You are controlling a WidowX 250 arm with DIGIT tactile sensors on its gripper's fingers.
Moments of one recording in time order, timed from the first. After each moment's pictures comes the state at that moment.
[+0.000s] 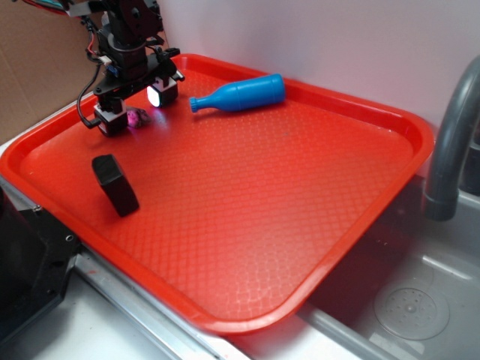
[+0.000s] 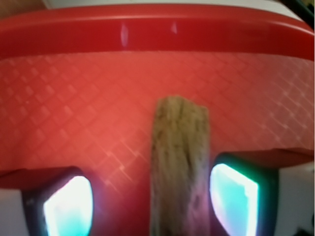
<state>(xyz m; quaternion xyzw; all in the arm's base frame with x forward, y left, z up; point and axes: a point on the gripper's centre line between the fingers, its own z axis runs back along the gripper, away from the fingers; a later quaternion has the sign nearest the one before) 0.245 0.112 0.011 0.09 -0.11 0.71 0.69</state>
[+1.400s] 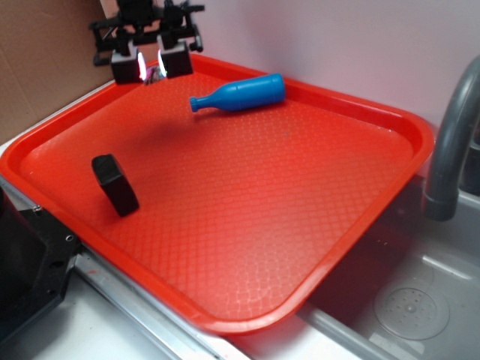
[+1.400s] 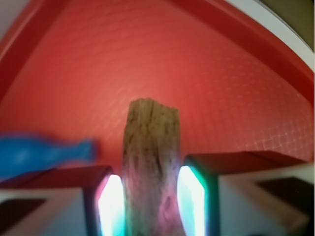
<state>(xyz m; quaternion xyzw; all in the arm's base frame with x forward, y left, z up) 0.249 0.044 0.090 0.00 0.01 0.42 0.91</state>
